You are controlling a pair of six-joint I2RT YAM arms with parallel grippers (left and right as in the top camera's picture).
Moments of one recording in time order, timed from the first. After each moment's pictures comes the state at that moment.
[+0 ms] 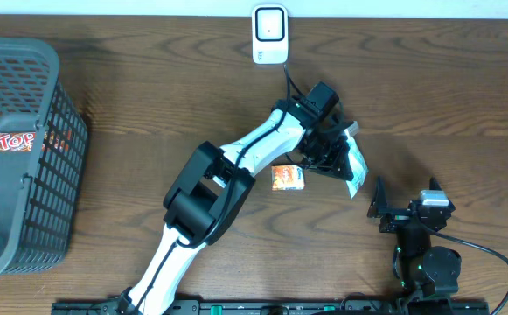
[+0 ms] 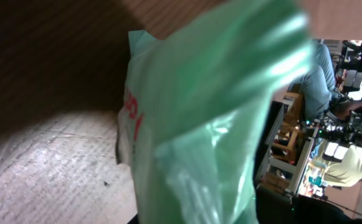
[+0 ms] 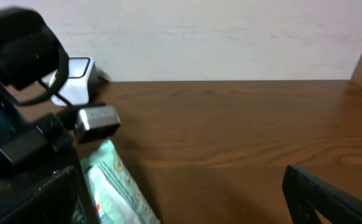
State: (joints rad) left arm -0.72 2.33 1.79 -0.75 0.89 -0.31; right arm 0.08 0.03 0.01 -0.06 0.10 0.04
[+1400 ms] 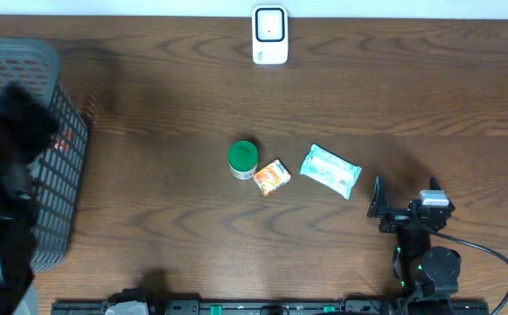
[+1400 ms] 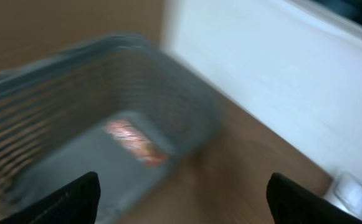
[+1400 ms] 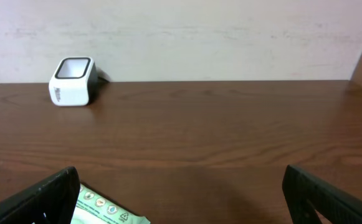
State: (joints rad) left arm 0.15 1.16 1.91 -1.31 -0.45 -0.52; right arm 0.08 0.03 0.01 -0.06 0.10 0.04
